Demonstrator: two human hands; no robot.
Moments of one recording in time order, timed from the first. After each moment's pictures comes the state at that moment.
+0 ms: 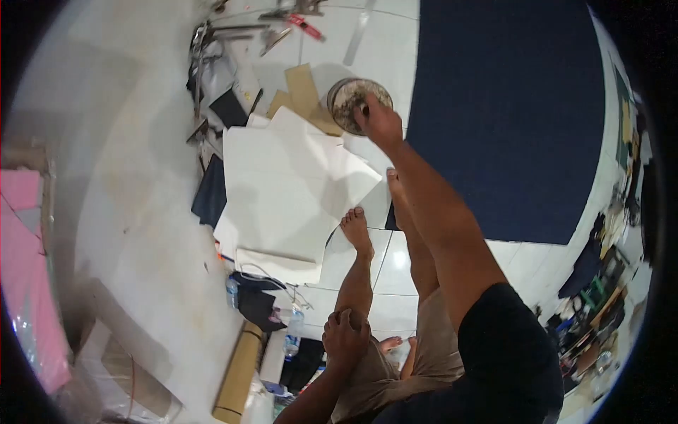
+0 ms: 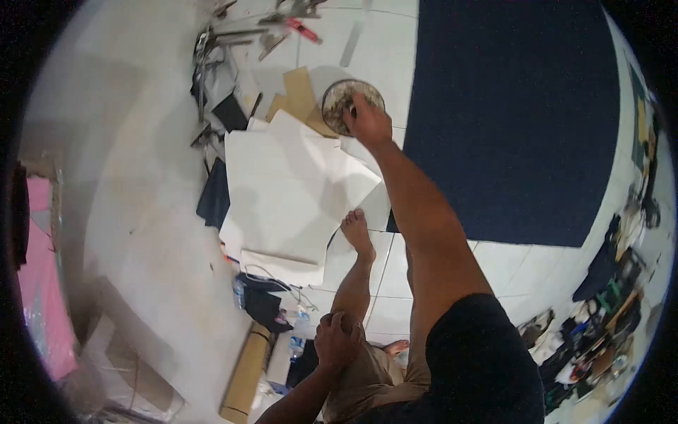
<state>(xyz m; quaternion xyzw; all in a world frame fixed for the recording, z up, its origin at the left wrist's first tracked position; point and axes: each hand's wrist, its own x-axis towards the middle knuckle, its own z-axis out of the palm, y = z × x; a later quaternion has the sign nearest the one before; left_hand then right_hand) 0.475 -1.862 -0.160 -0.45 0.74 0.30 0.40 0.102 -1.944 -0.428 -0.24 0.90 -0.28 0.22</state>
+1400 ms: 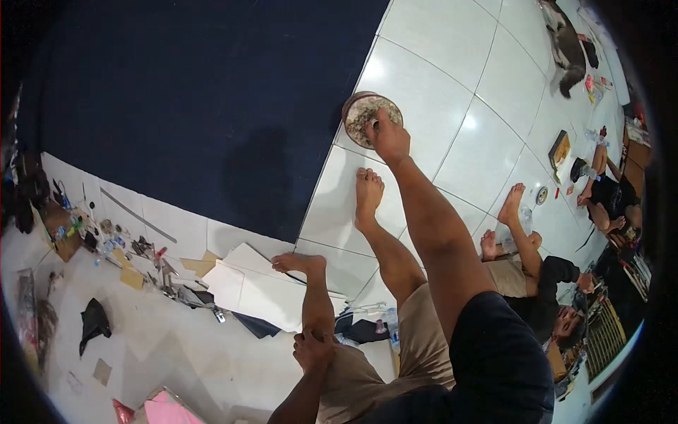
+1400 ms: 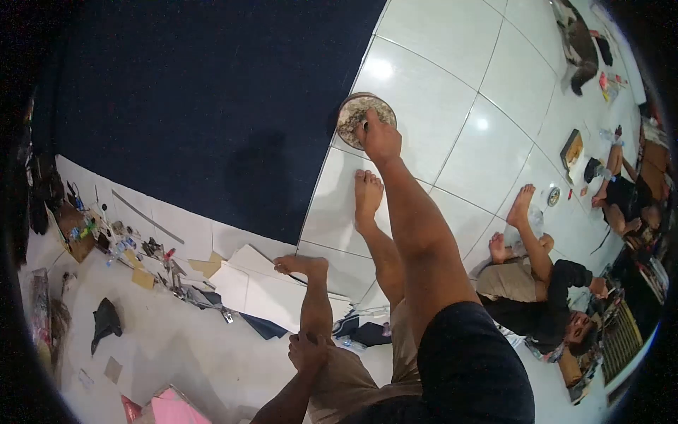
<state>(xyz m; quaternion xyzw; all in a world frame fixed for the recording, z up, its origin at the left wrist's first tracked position) 0.475 -1.643 -0.171 -0.04 0.82 -0.16 0.54 0.362 -1.219 -0.437 0.43 0.86 -0.26 0.09</state>
